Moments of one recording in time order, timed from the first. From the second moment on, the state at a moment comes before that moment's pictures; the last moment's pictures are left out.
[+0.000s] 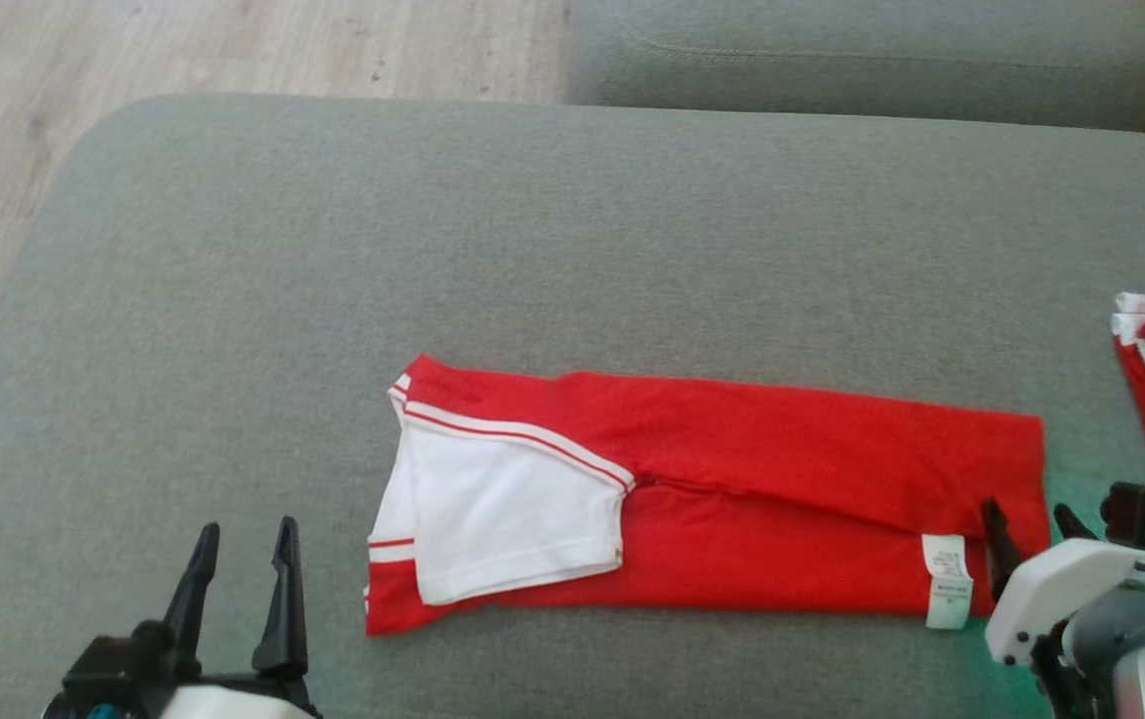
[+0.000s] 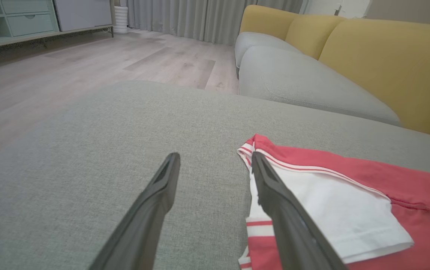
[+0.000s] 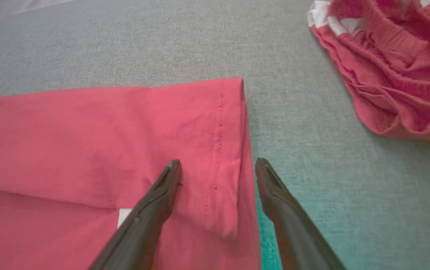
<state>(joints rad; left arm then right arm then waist) 0.07 0.45 -0.49 0.04 -0.70 0.25 -0.25 -0.04 -0.05 -0.22 0.34 0.09 0.12 0.29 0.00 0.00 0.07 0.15</state>
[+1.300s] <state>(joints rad) 0.07 0.42 -0.51 0.00 -0.68 0.29 -0.24 -0.10 -0.16 -0.31 0.16 0.24 0.12 0.50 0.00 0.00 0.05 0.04</state>
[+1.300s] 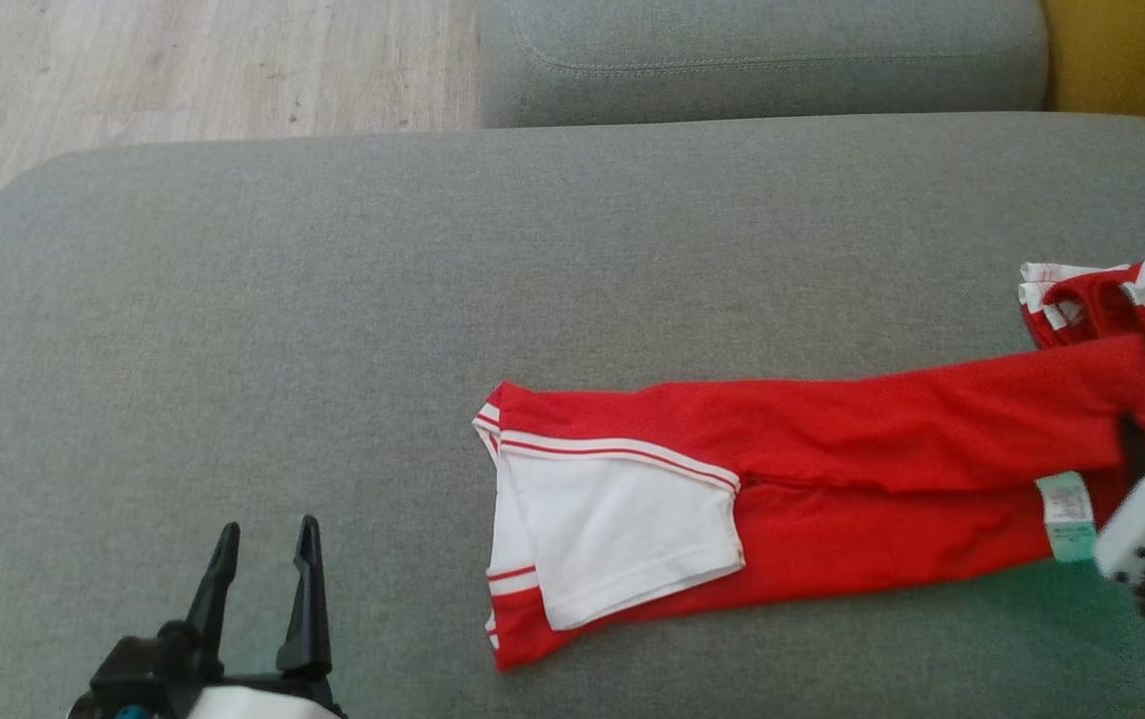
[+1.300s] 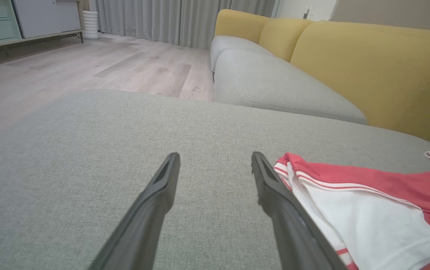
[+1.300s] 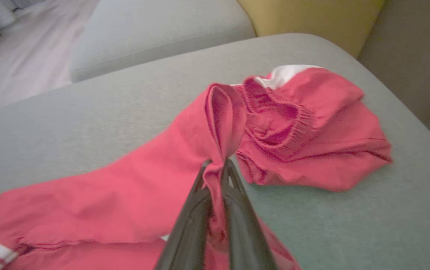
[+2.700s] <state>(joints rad) 0.04 0.40 -0.57 0.06 -0.67 0.25 -0.23 -0.28 -0.05 0.52 0.47 0.75 0.12 0.23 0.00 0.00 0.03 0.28</state>
